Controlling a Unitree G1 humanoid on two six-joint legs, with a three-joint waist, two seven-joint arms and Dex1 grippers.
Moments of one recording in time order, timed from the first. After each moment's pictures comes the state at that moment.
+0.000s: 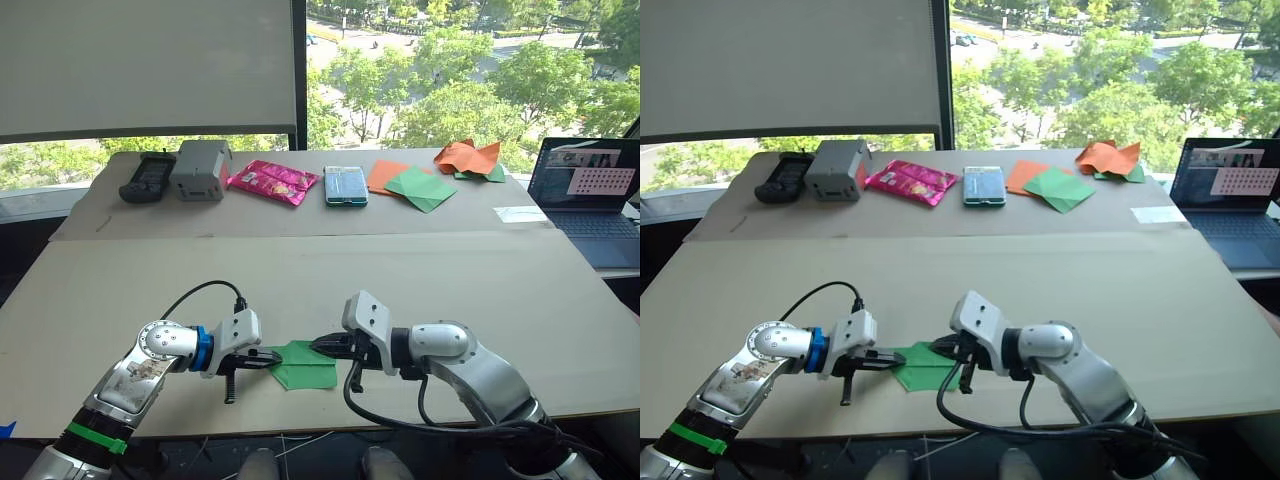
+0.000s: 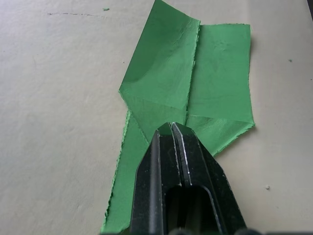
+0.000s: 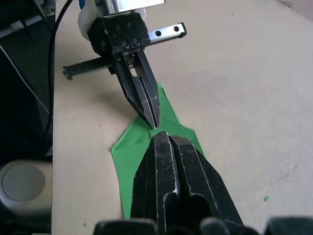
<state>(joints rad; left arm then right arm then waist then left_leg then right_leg) -0.18 0.75 -0.23 -0.10 -0.20 0.29 -1.15 -0.31 -0.46 0.42 -0.47 0.22 0.71 0.80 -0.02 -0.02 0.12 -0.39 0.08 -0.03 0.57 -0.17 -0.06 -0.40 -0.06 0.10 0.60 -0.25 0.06</state>
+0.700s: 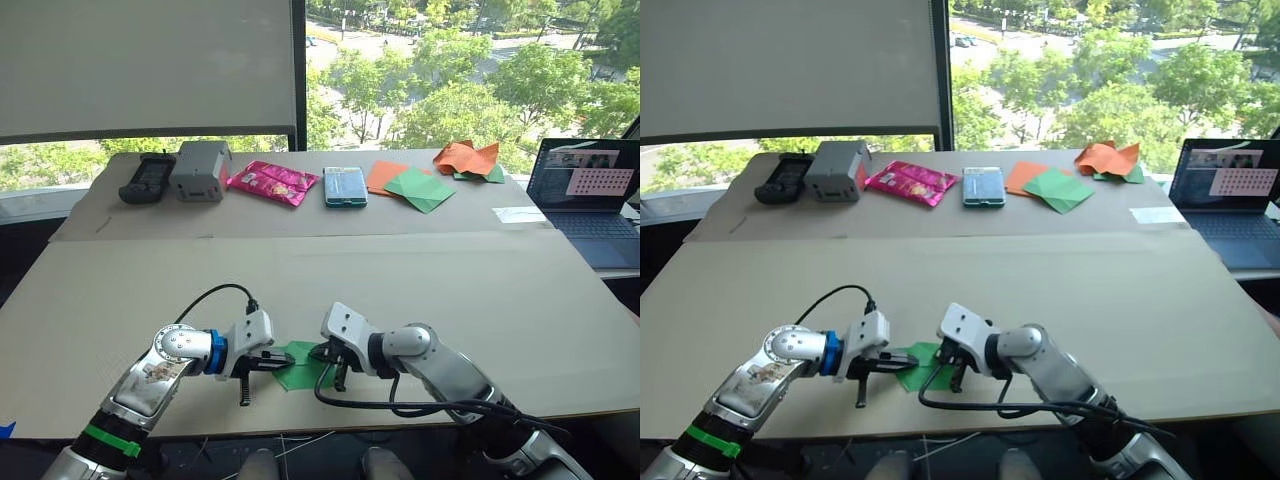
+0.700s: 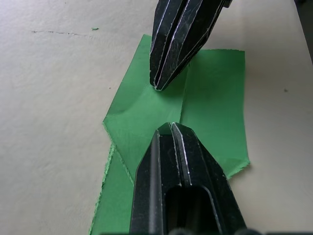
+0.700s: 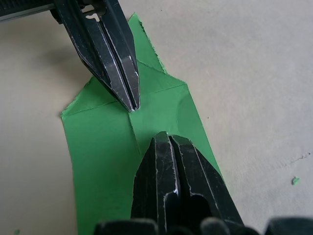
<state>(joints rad) -0.19 0.68 -0.26 -0.13 -0.20 0.35 -1.12 -0.38 -0.42 0.55 -0.26 0.09 0.72 0.75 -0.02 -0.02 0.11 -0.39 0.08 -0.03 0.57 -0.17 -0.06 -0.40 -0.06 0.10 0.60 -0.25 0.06</state>
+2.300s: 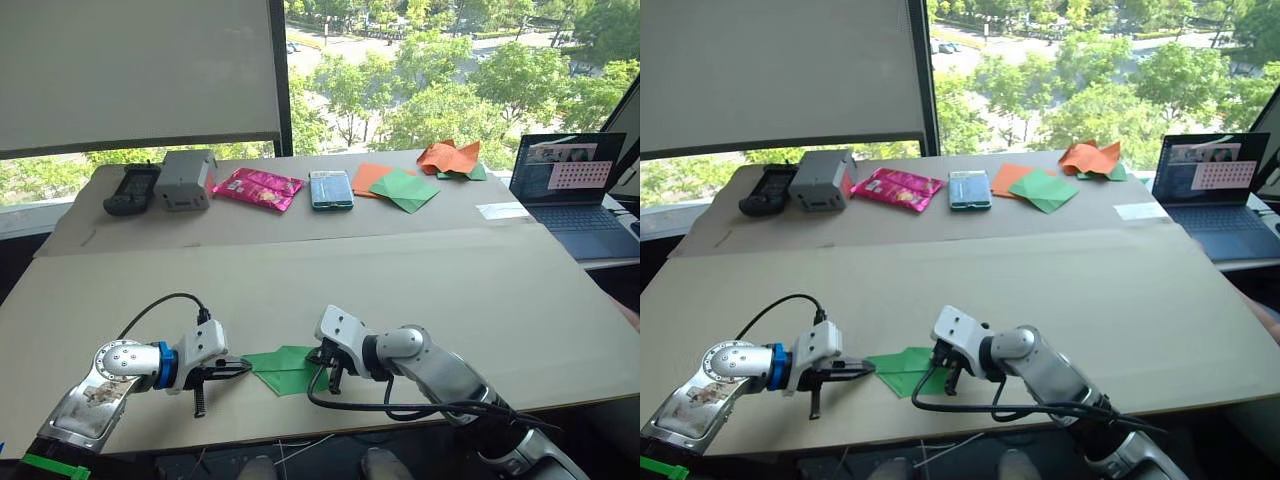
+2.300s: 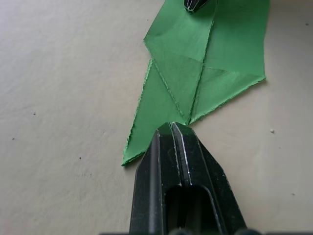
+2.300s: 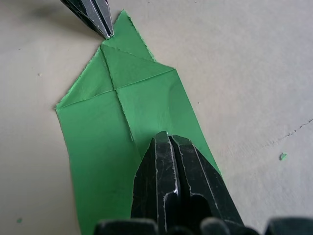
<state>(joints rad) 0.02 0.84 -0.10 -0.10 -0.23 0.22 -1.12 -0.39 -0.40 0.57 -0.27 0.09 0.79 0.73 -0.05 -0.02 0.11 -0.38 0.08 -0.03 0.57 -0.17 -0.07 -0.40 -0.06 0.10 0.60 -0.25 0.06</state>
